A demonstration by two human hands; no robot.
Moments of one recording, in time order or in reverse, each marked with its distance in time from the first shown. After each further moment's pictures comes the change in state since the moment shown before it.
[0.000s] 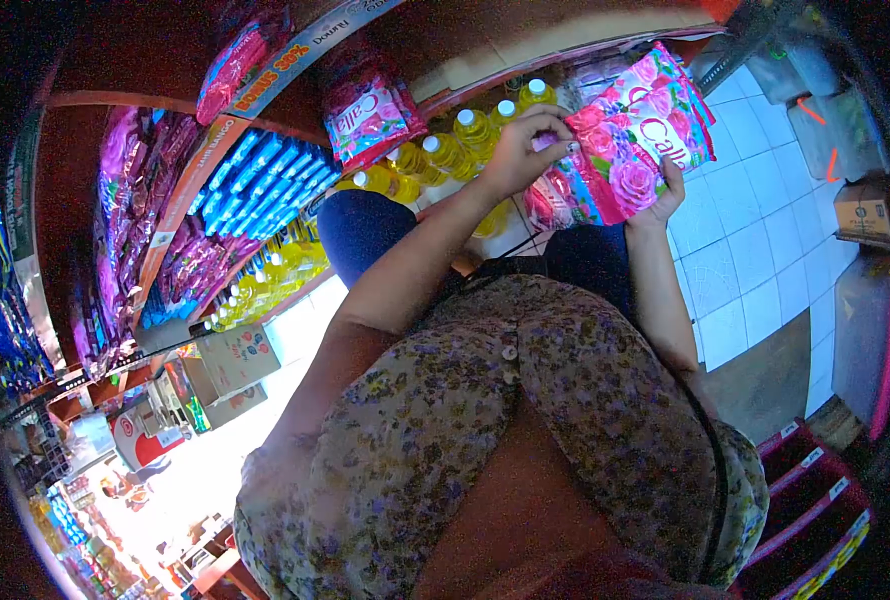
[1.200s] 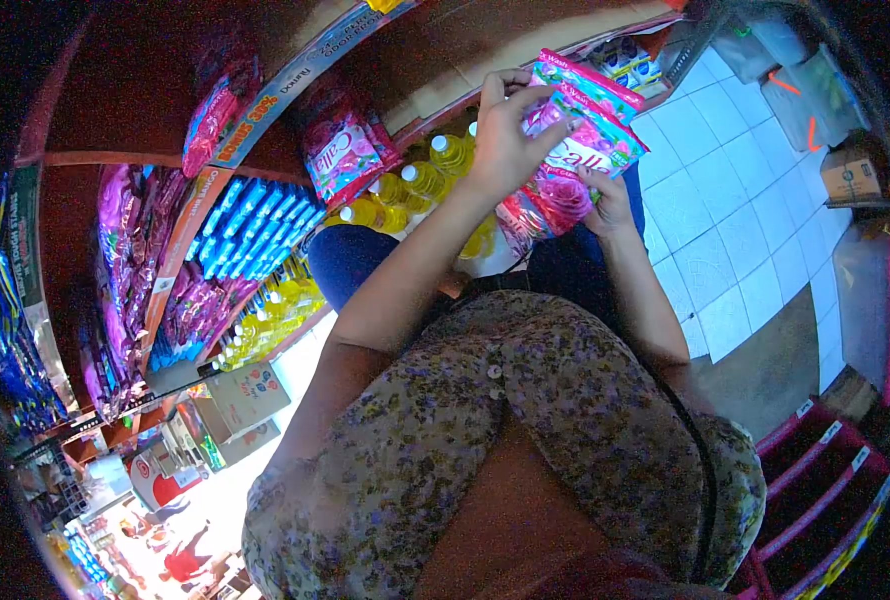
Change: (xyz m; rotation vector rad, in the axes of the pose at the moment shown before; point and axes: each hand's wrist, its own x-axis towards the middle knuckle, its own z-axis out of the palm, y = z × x) left_hand 0.049 0.065 0.016 0.304 0.203 0.109; right_hand -0.007 0.010 -0.003 -0.252 -0.212 0.196
